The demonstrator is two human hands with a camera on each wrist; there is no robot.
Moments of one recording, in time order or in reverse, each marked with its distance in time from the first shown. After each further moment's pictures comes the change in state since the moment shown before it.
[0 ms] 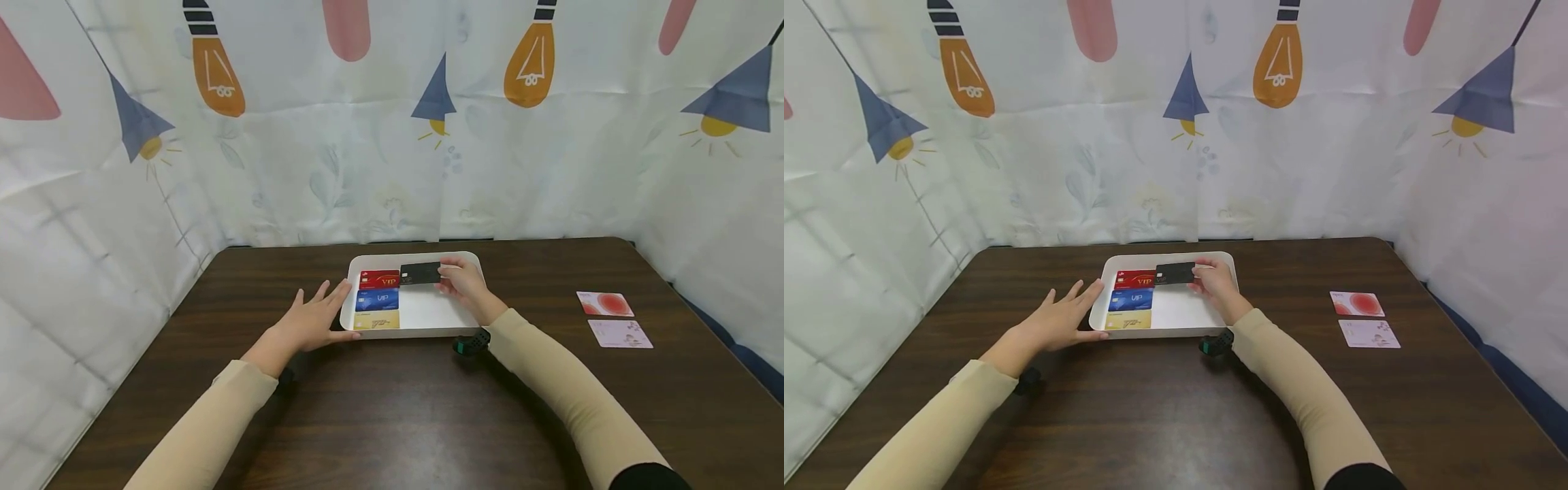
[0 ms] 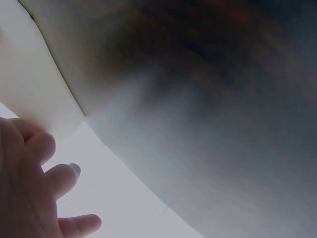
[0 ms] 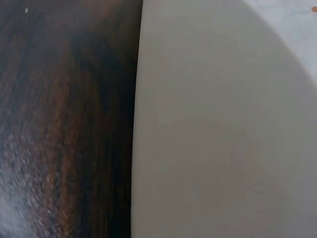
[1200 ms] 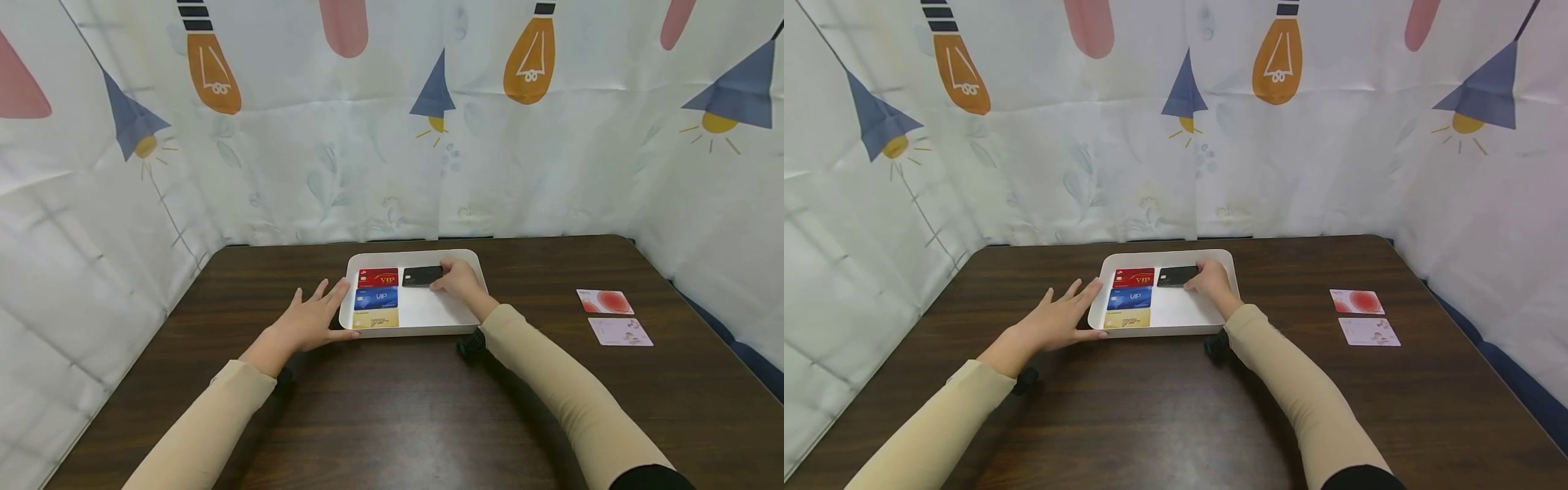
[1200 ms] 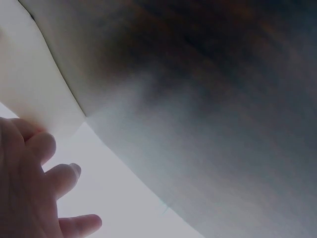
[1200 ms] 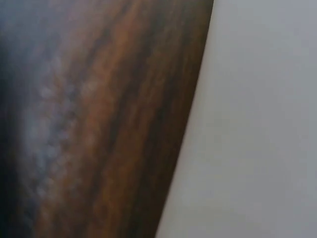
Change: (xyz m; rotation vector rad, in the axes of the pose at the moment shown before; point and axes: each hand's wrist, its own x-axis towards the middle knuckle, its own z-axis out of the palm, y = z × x) left_hand 0.003 -0.001 0.001 0.009 0.002 0.003; right_hand 0.007 -0.002 0.002 -0.743 -0.005 -0.146
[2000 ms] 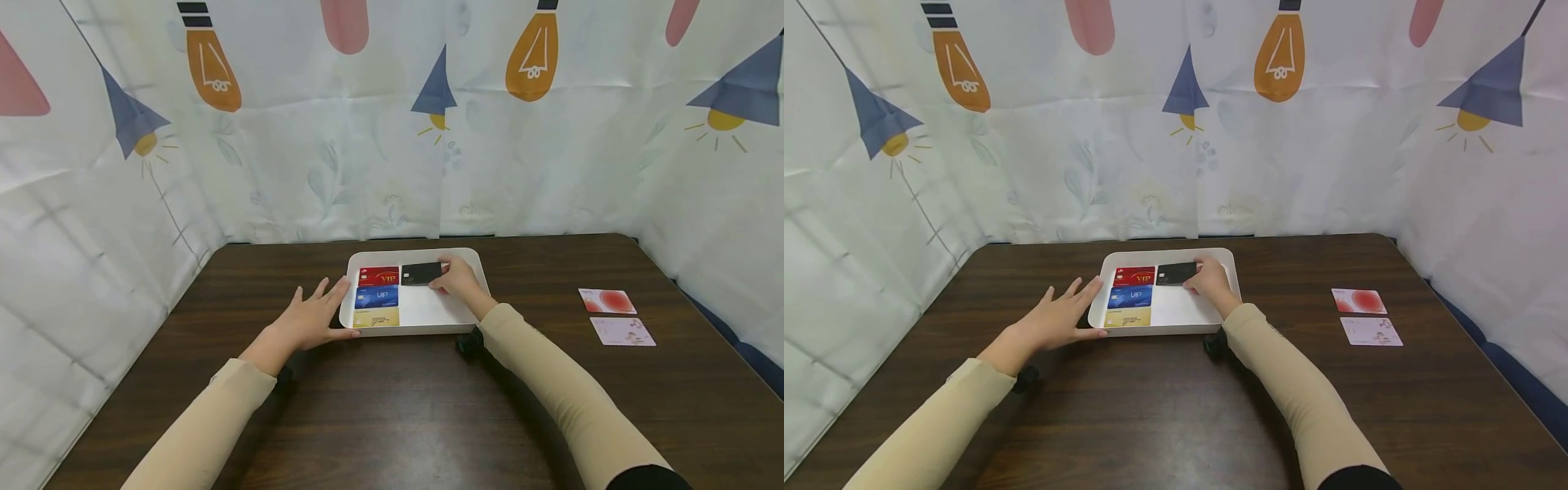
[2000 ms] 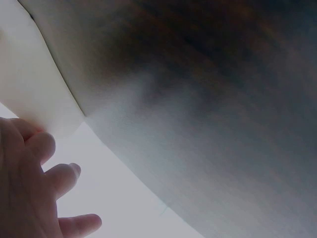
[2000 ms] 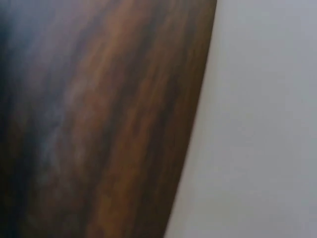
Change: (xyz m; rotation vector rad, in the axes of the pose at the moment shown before) left_hand 0.001 -0.001 0.001 -0.003 0.006 0.002; right_hand 0.006 0.001 0.005 0.001 0.002 -0.002
